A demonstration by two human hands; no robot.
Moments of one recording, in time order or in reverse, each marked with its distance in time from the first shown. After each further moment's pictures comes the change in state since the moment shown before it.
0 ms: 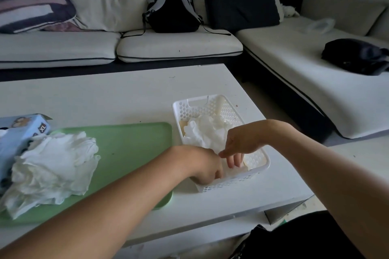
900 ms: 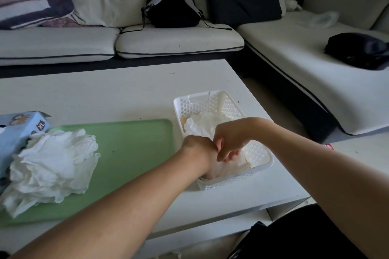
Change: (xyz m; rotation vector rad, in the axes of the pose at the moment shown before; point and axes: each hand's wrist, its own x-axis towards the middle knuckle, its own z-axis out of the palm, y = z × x) left_hand 0.020 0.001 0.003 0.306 0.172 -0.226; right_hand 0.043 -0.006 -0.001 -0.007 0.056 -0.119
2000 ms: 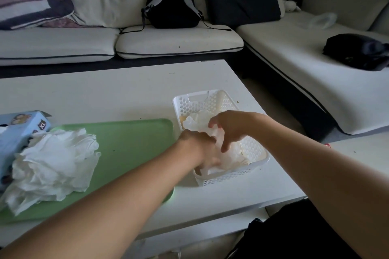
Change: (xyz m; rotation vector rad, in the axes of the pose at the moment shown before) left_hand 0.006 -0.013 0.001 -0.109 0.035 0.024; right_hand -0.002 -0.001 -0.010 -0.201 0.266 0.136
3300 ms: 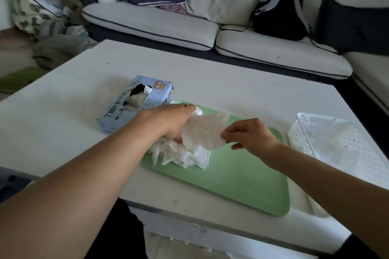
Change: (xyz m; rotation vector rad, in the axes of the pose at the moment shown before) left_hand -0.190 -0.288 0.113 -0.397 0.137 -0.404; right_hand 0.055 -0.254 0.019 0.996 0.213 -0.238
